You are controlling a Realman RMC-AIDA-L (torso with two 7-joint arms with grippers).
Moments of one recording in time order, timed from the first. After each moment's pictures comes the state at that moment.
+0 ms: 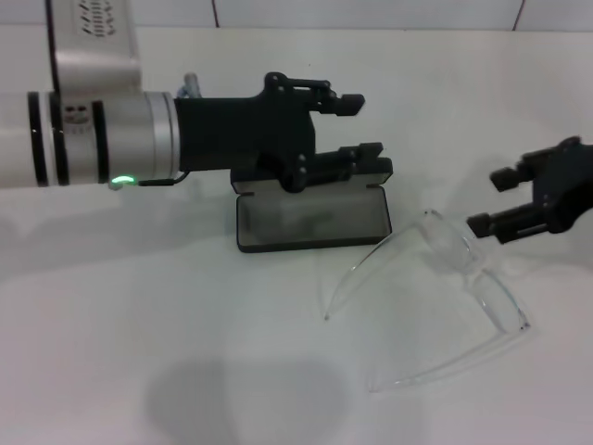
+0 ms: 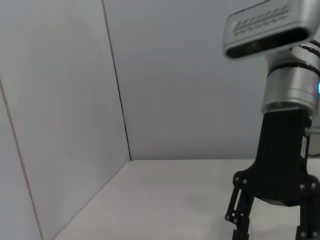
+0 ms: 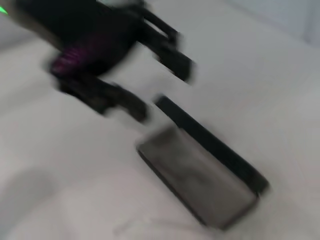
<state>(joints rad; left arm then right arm) -0.42 -2.08 1.33 1.08 1.60 1.29 -1.39 0.46 2.01 -1.19 -1.46 -2.16 -1.62 2.18</state>
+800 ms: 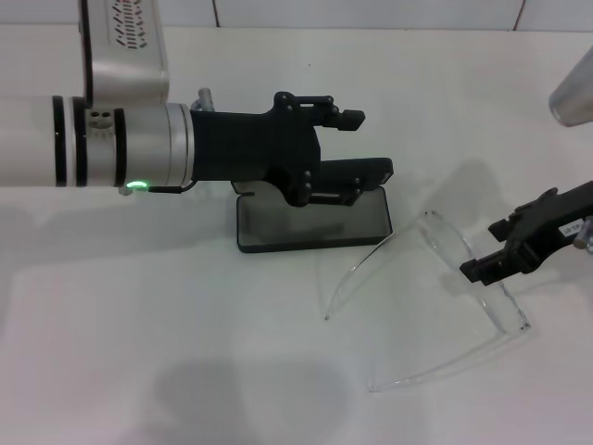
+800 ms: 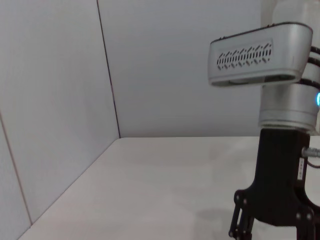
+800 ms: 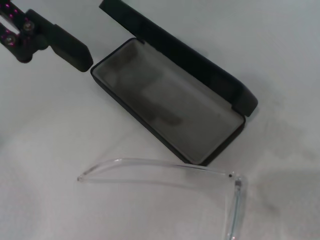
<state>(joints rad) -0.49 -2.09 1.31 0.98 1.67 1.30 -1.37 0.50 2.02 -1.41 -1.38 -2.37 -1.50 2.40</state>
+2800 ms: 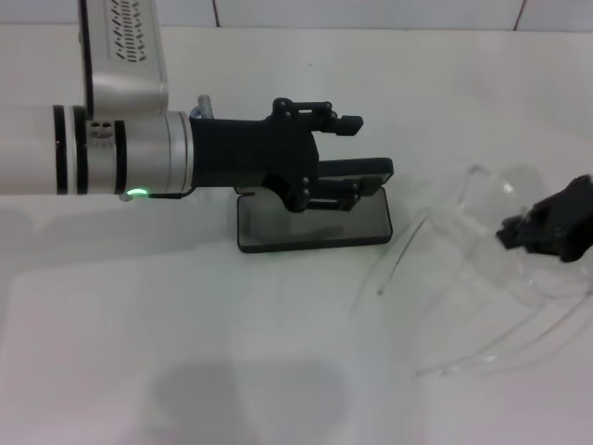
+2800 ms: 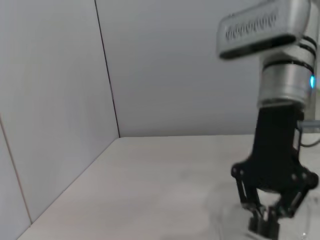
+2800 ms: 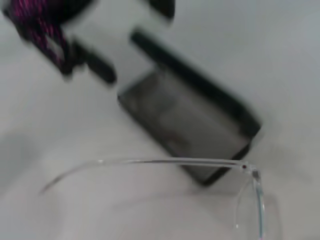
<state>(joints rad) -0.49 -2.09 1.31 0.95 1.65 1.30 -1.32 0.45 2.02 -1.15 -1.28 -2.20 -1.56 2.07</state>
